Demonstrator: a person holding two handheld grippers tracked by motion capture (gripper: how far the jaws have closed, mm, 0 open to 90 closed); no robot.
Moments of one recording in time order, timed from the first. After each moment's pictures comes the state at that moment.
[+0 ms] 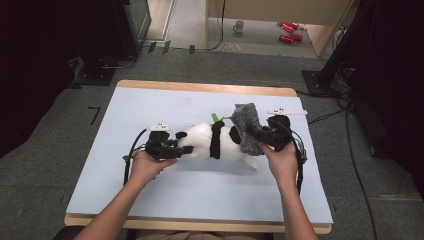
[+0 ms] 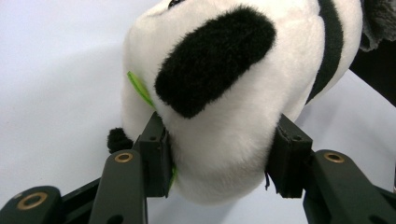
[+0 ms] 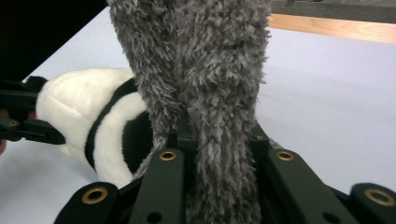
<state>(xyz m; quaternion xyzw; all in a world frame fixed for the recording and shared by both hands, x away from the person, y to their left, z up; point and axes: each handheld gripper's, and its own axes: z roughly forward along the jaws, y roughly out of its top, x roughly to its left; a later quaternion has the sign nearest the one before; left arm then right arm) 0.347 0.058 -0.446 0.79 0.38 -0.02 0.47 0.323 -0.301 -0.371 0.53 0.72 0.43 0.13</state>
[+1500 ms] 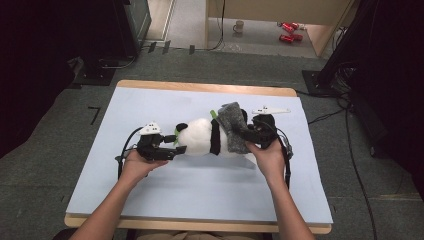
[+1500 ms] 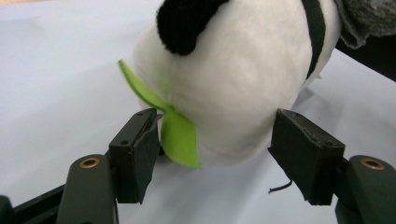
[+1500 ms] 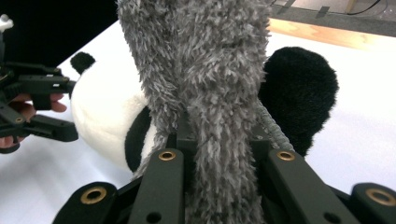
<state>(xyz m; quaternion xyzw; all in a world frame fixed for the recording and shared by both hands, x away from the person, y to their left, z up) 0.348 0.084 -0.450 0.80 0.33 0.04 0.50 0.336 -0.268 -0.380 0.48 0.74 0.45 0.11</state>
